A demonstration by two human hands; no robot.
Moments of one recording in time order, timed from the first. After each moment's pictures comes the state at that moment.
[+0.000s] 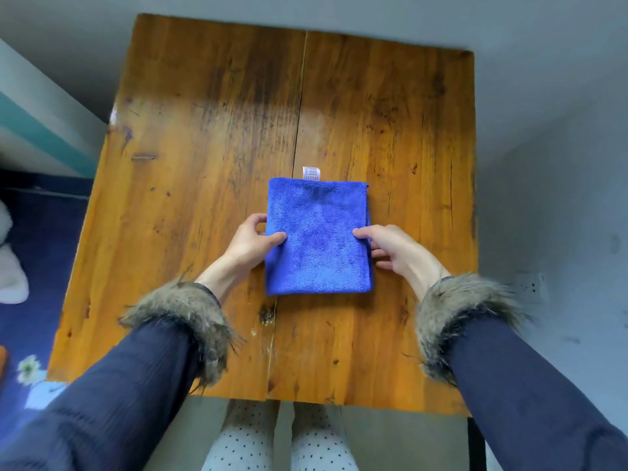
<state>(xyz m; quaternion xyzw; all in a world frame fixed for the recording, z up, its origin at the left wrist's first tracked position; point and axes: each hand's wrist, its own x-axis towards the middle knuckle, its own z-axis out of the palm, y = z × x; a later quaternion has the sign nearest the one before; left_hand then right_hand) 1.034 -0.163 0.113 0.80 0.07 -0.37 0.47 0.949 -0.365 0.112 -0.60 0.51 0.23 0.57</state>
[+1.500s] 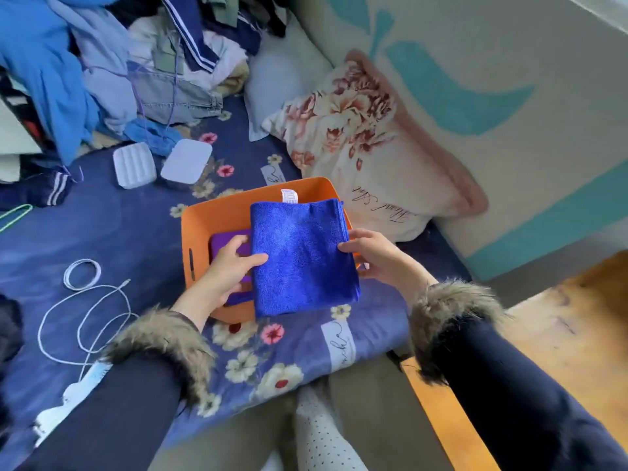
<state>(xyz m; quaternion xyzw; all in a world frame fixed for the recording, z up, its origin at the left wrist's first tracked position) 0.901 0.495 0.241 0.60 0.44 -0.02 0.66 1.062 0.312 0.268 -0.72 -0.03 0.49 0.49</state>
